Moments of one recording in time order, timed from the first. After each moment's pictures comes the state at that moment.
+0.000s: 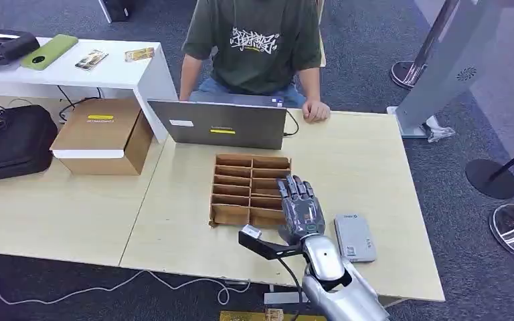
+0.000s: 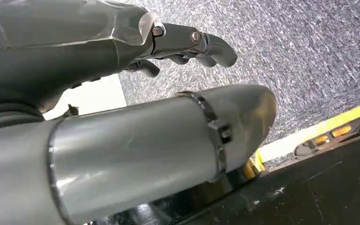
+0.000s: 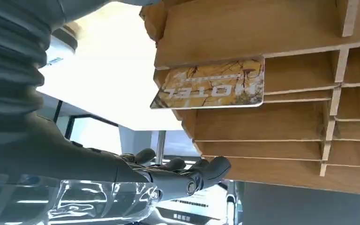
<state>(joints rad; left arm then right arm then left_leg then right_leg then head) -0.19 -0.13 -1.54 -0.15 0.90 0.21 0.23 -0.29 -0.02 0.56 -1.08 1.39 -0.18 0.25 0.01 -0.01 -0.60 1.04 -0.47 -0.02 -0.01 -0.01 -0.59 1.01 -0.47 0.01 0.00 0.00</state>
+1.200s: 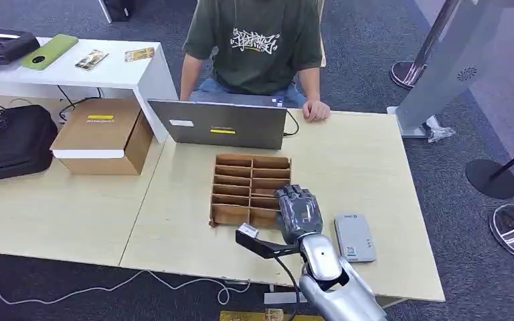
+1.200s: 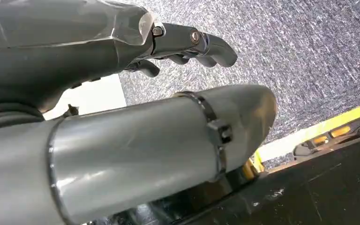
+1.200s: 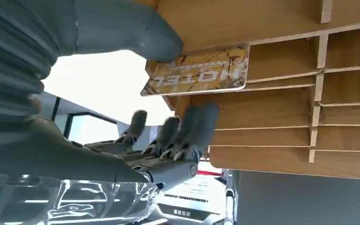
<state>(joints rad) -0.19 -0.13 -1.54 -0.15 0.91 0.21 0.23 -0.29 0.00 0.56 -1.08 1.41 -0.18 0.25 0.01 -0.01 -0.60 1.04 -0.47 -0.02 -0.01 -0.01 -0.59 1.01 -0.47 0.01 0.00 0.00</state>
